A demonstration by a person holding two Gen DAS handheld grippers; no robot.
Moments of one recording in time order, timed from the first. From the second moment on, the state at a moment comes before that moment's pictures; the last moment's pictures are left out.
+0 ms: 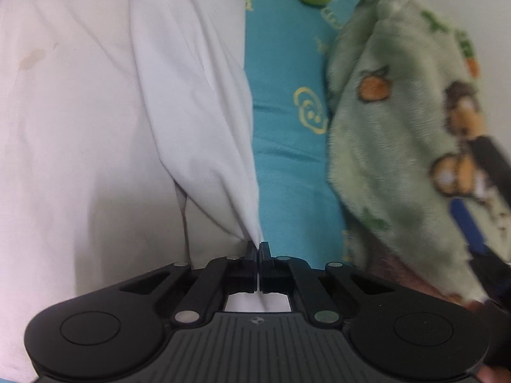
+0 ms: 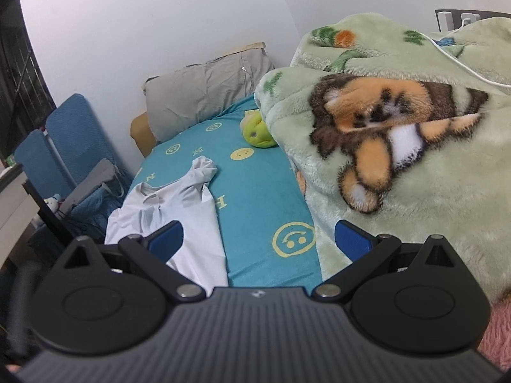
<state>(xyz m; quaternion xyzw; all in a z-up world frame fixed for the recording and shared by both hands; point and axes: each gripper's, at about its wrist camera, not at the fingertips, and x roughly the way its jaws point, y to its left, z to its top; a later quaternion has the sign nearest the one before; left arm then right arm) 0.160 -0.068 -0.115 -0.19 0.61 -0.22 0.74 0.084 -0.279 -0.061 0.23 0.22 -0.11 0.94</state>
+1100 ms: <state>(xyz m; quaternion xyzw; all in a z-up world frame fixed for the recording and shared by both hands) 0.066 0.089 -0.113 -0.18 0.58 -0.22 0.77 0.102 -0.230 -0.080 0.18 0.31 -0.06 0.93</state>
